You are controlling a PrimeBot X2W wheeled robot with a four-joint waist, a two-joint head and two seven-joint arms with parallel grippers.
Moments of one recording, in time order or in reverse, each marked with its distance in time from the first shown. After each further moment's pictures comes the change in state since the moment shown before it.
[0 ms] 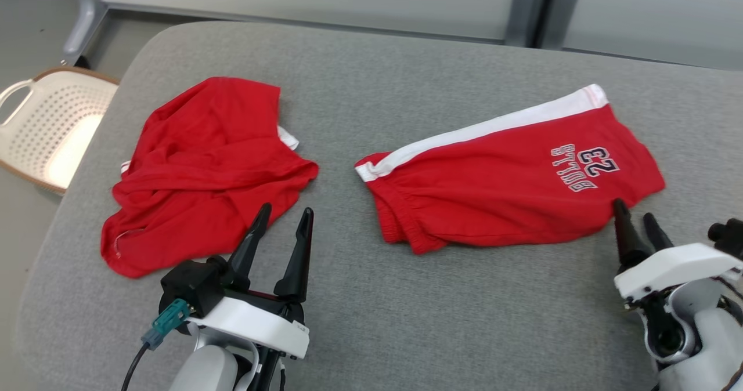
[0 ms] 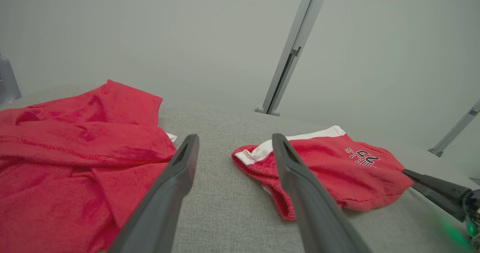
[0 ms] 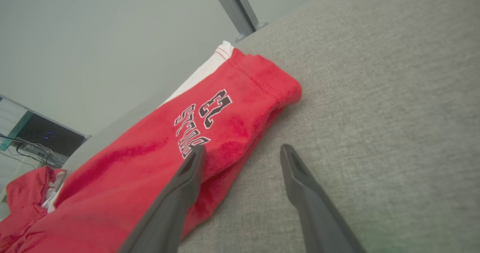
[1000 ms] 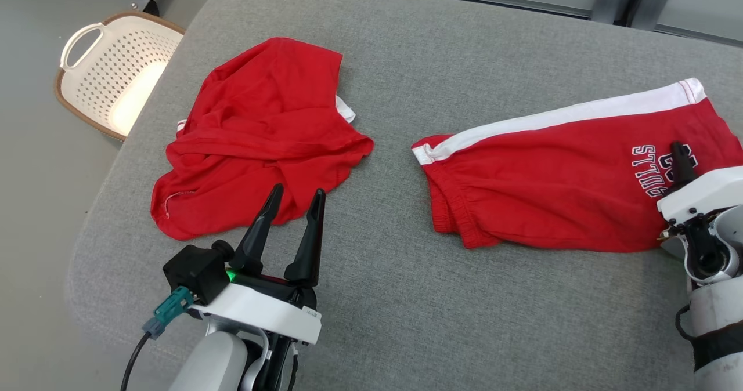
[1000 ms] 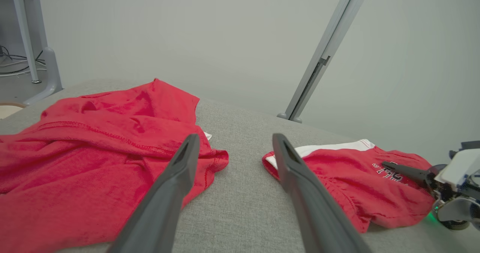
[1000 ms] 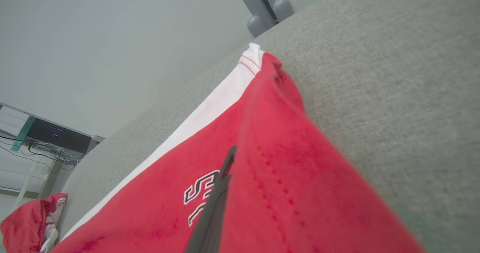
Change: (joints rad) left arm -0.032 -0.001 -0.060 -0.059 -0.089 0.028 0.000; right arm -0.281 -0.005 -0.240 0.200 -0.111 0.000 0.172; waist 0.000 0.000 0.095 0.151
